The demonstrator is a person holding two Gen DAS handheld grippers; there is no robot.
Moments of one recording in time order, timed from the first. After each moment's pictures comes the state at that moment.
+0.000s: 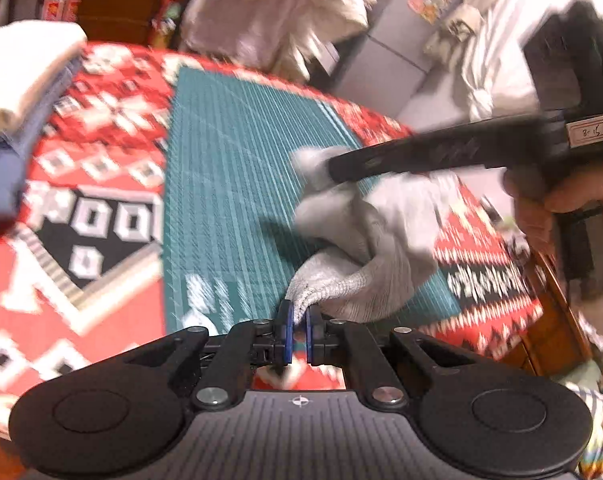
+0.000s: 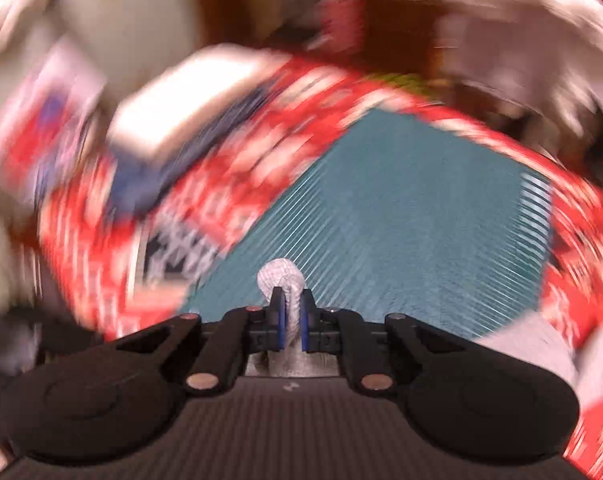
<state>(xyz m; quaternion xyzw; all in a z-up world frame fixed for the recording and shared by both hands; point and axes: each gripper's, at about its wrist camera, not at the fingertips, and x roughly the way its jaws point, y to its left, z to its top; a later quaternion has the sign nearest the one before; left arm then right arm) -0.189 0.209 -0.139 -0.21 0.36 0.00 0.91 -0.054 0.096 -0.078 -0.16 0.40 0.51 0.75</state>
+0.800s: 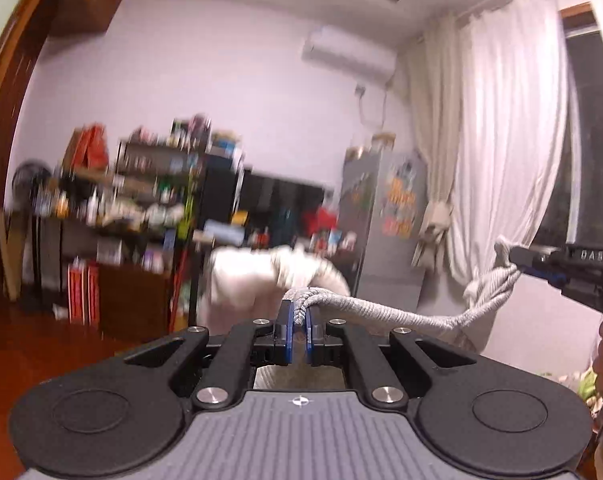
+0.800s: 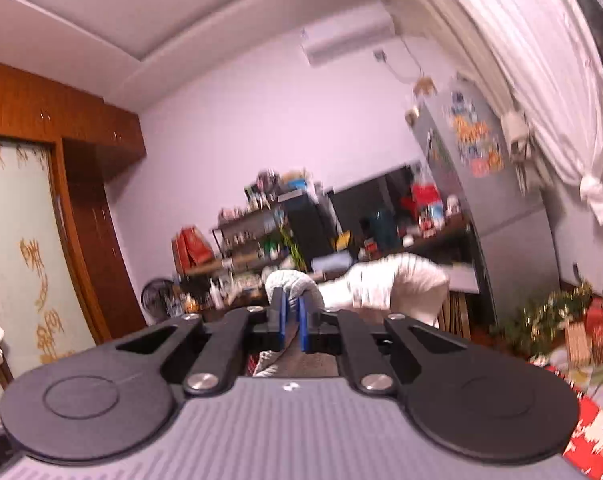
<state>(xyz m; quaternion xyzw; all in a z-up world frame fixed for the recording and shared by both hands) -0.221 0.203 0.148 -0.07 0.02 0.06 1.00 -0.102 -0.102 0.194 0.18 0.04 0.37 0.91</state>
